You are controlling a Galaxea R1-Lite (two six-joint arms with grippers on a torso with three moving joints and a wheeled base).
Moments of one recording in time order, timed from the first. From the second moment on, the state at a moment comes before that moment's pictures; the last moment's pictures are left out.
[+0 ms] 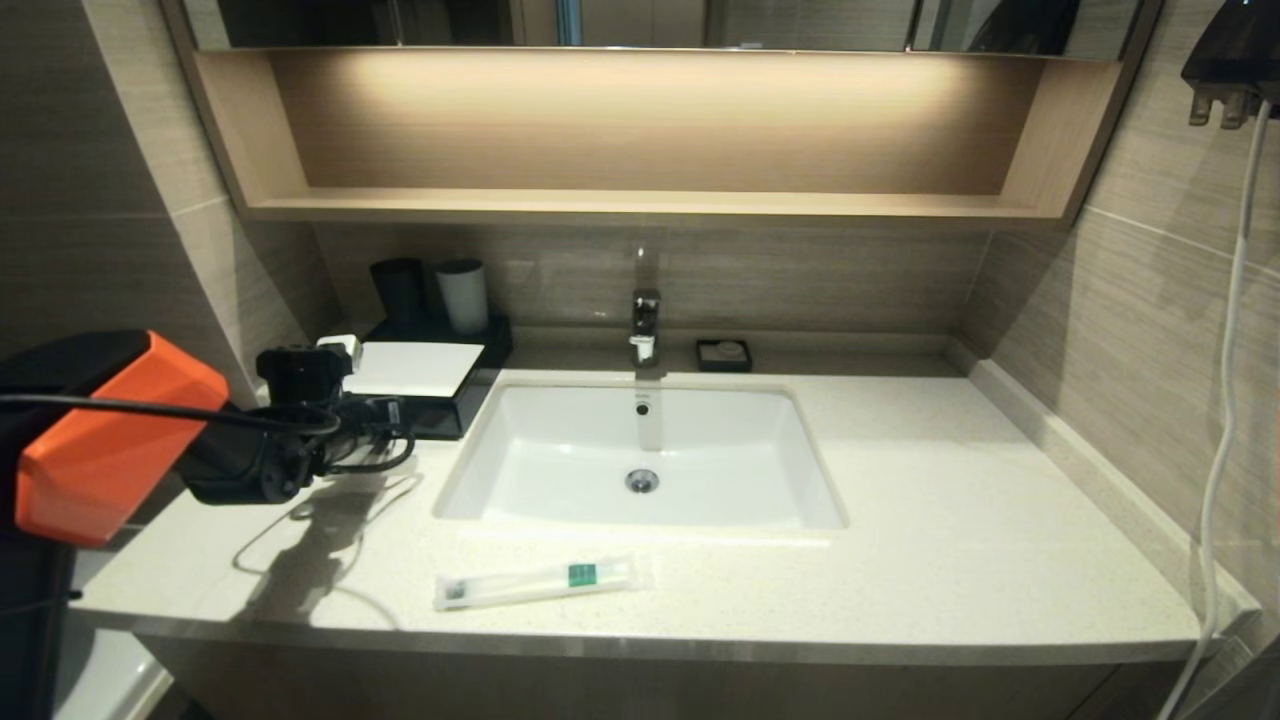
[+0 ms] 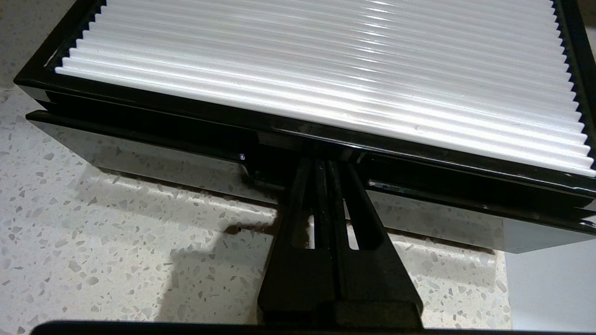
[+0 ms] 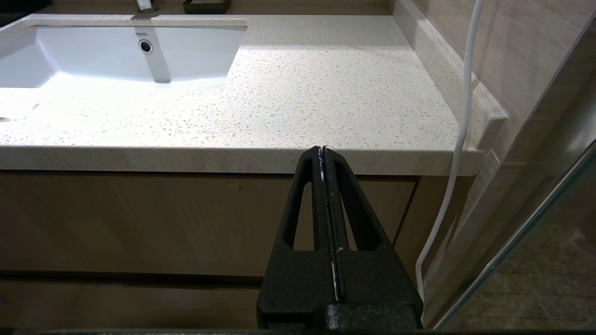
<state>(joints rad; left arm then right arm) 0.05 2.33 -1.24 -0.69 0.03 -0.07 0.00 0.00 0.00 0.00 0.00 0.00</state>
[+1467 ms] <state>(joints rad) 0.07 2.27 -1.22 -0.55 0.03 -0.06 0.00 0.00 0.00 0.00 0.00 0.00</state>
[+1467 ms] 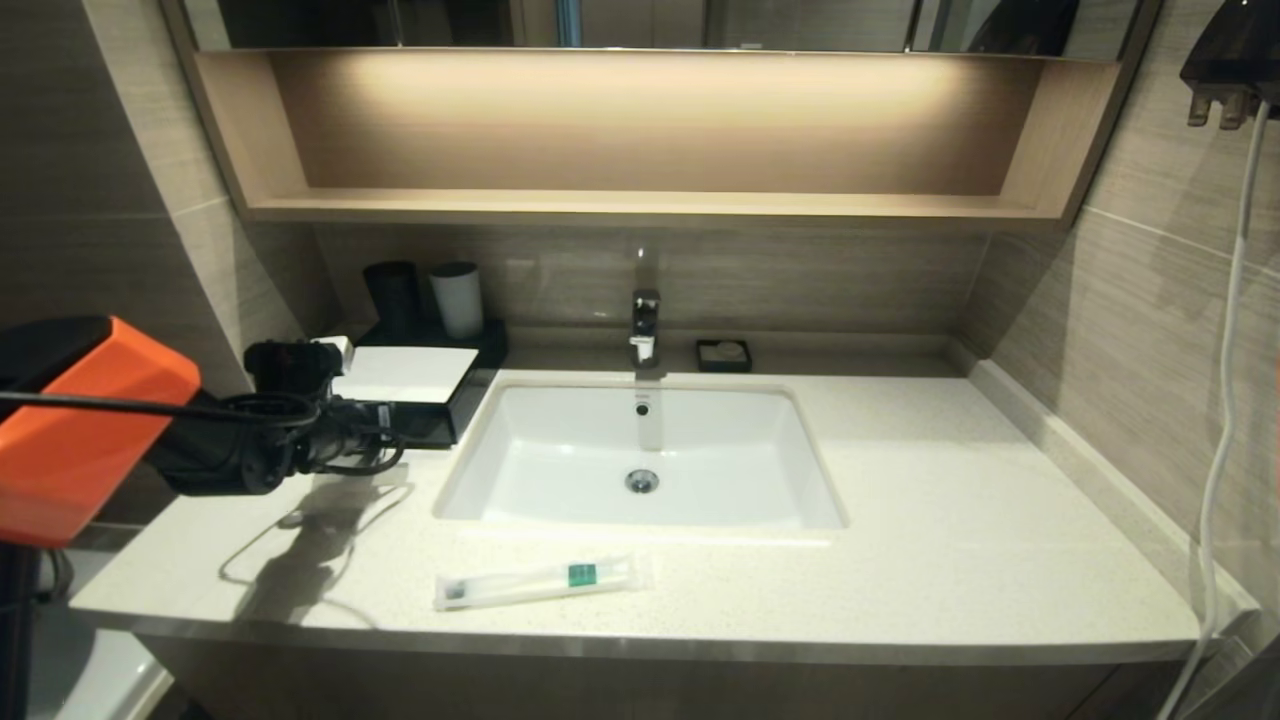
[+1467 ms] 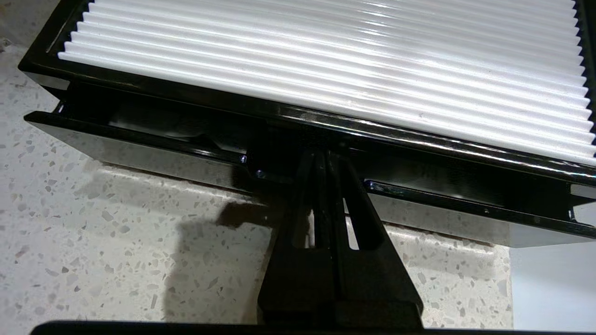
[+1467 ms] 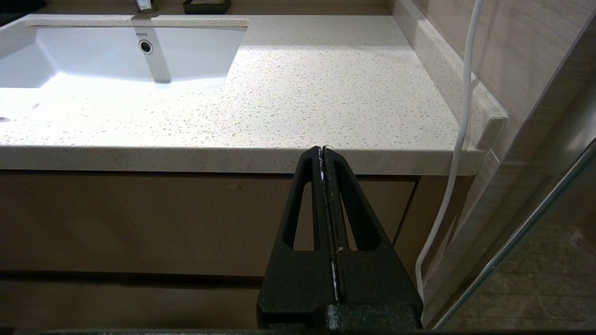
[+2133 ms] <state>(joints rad) 0.07 2.23 -1.21 -0.45 0.03 -0.07 0.00 0.00 0.00 0.00 0.00 0.00</state>
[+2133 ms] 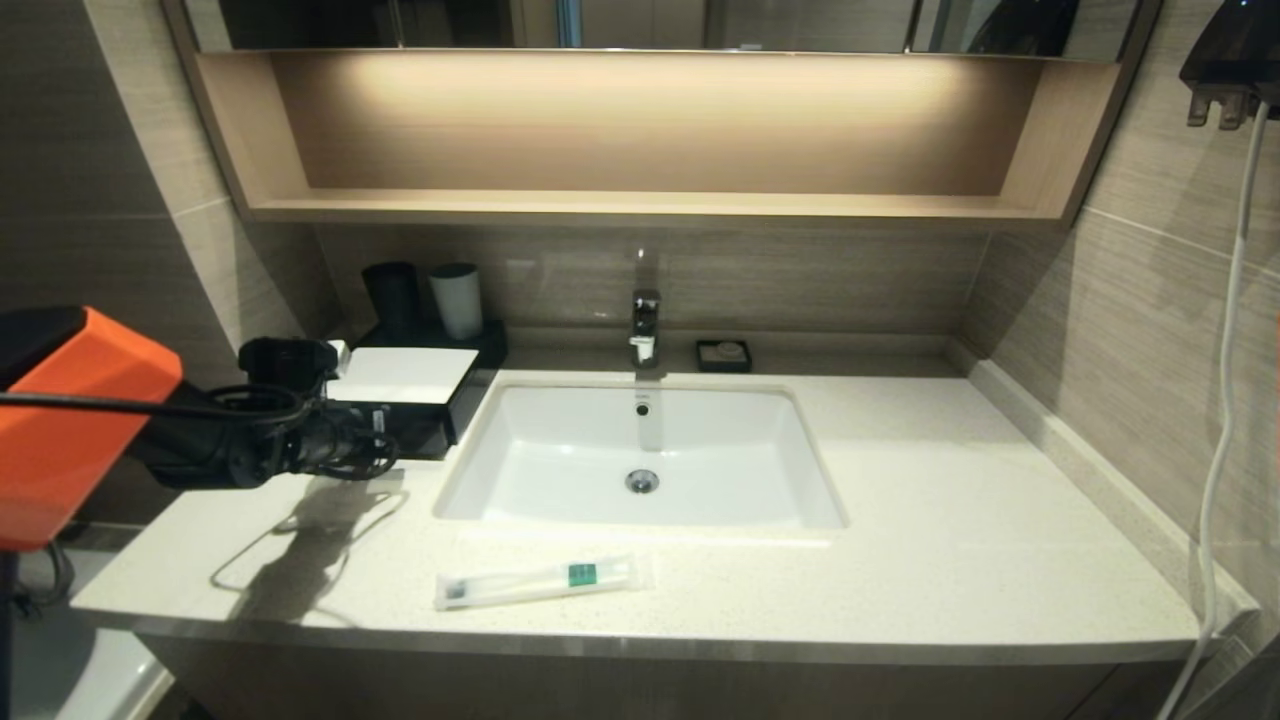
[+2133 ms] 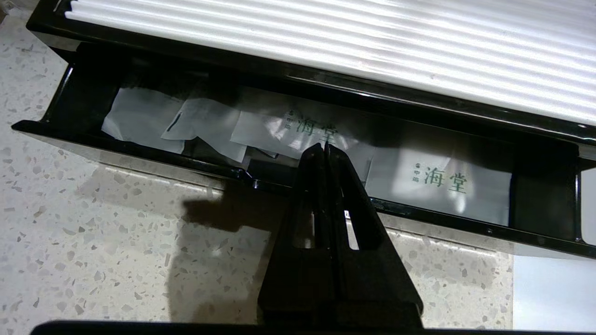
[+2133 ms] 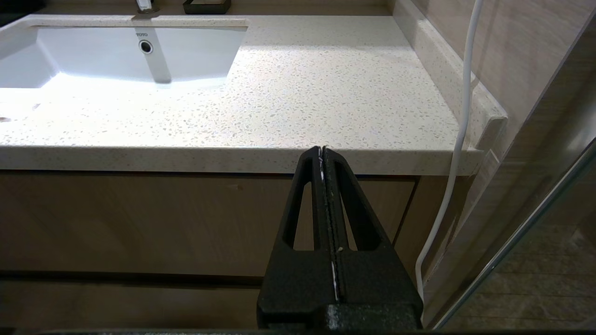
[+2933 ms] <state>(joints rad) 0.08 2.20 -1.29 -0.32 0.02 -0.07 0.00 0.00 0.00 0.00 0.00 0.00</state>
